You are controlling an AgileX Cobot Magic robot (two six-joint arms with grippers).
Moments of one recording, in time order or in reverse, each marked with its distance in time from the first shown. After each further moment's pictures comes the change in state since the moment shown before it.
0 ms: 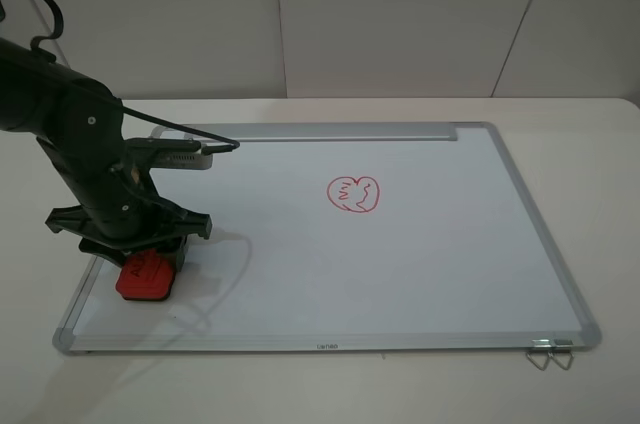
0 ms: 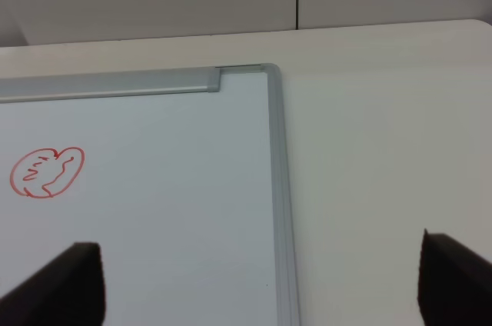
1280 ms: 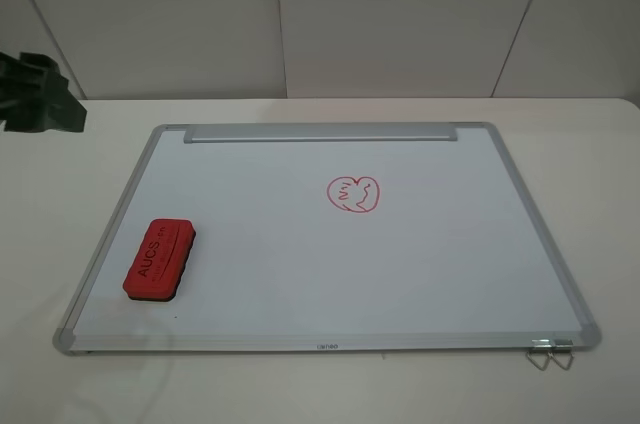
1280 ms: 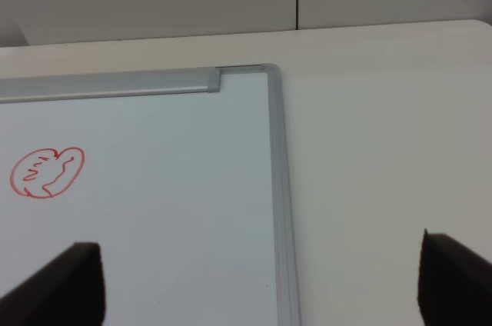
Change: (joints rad) left arm 0.024 -0.740 0.002 0.229 0.173 0.032; right arm 0.000 0.000 0.000 0.000 0.000 0.000
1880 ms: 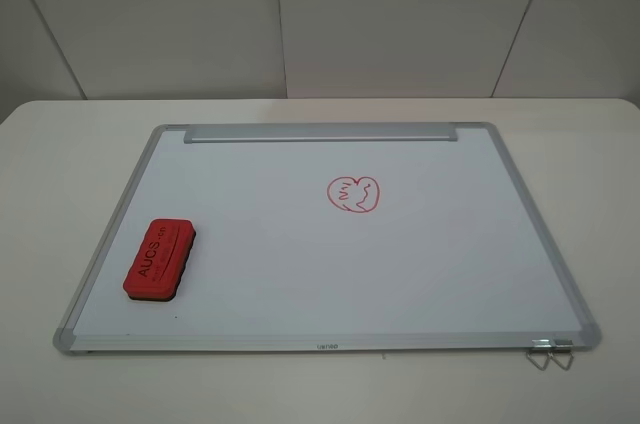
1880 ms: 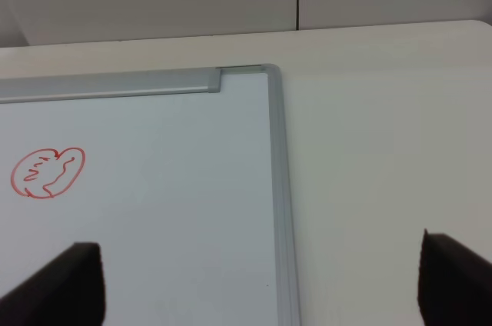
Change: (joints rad) left arm 0.000 -0.716 0.000 -0.195 0.428 0.381; right arm 0.000 0.000 0.000 0.000 0.000 0.000
